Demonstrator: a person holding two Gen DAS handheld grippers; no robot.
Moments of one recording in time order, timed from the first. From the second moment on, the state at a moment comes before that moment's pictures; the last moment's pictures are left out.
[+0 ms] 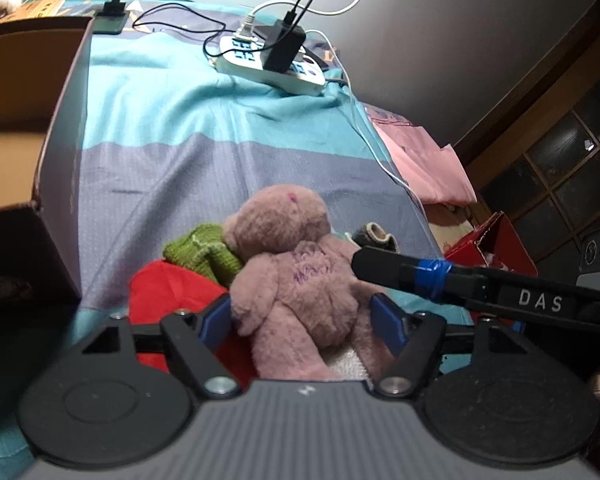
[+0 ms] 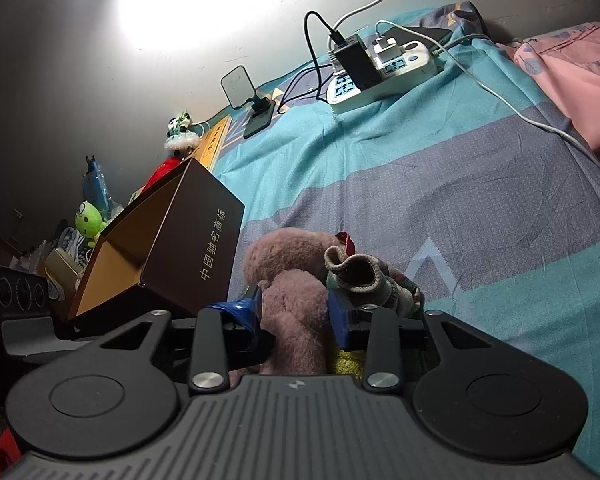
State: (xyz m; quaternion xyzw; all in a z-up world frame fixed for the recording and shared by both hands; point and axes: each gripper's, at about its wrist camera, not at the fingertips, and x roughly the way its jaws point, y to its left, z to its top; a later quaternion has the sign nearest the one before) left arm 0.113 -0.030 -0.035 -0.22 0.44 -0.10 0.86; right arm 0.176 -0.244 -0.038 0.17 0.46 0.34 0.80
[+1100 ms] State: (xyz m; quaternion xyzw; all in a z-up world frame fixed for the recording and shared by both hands) left arm 0.078 0.151 0.104 -0.15 0.26 -0.04 0.95; right arm 0.176 -0.051 0.061 0.20 0.31 0.46 0.81
